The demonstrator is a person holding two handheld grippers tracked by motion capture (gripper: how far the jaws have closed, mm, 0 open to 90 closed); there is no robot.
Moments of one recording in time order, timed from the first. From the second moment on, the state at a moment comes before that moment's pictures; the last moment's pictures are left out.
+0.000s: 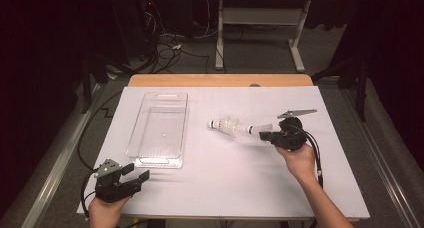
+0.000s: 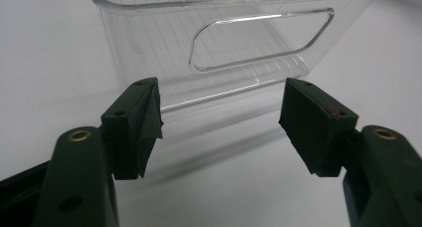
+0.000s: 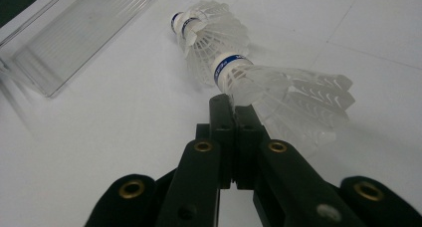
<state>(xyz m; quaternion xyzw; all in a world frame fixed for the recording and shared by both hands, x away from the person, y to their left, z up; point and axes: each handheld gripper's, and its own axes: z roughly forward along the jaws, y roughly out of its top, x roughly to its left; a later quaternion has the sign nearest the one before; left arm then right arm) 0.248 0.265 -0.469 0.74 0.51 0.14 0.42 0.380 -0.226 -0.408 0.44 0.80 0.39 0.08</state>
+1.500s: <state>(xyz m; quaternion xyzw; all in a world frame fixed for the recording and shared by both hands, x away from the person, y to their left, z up) 0.248 0.265 -0.469 0.74 0.51 0.14 0.41 0.402 -0.207 -0.423 0.44 0.81 0.38 0.07</state>
